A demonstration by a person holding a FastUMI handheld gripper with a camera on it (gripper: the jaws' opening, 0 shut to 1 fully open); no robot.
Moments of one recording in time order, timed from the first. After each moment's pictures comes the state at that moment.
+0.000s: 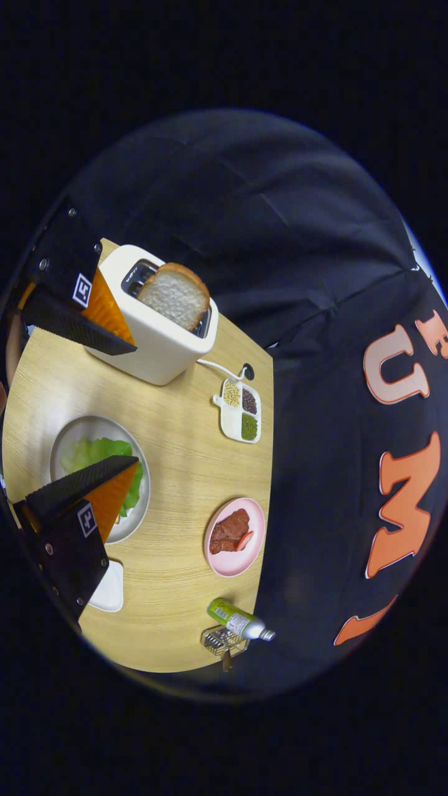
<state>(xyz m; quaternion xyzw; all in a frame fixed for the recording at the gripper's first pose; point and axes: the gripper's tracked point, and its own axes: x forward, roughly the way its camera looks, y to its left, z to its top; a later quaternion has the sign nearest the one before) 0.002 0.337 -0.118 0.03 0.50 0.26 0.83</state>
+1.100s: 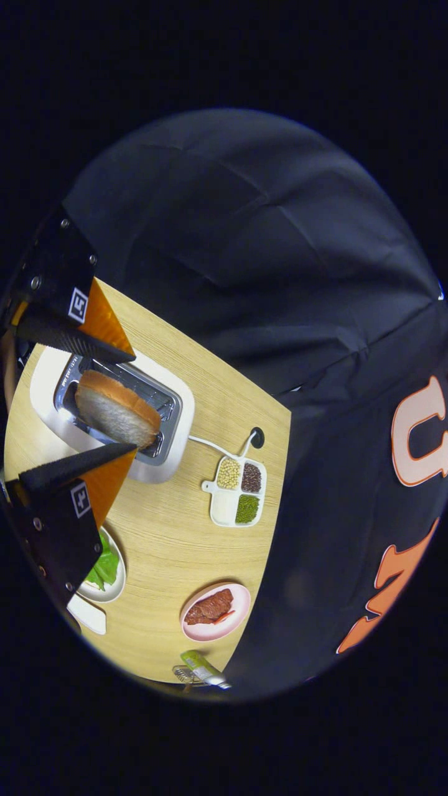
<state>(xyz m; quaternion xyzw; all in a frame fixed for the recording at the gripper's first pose) 0.000 0.490 -0.121 0.02 0.57 0.31 0.76</state>
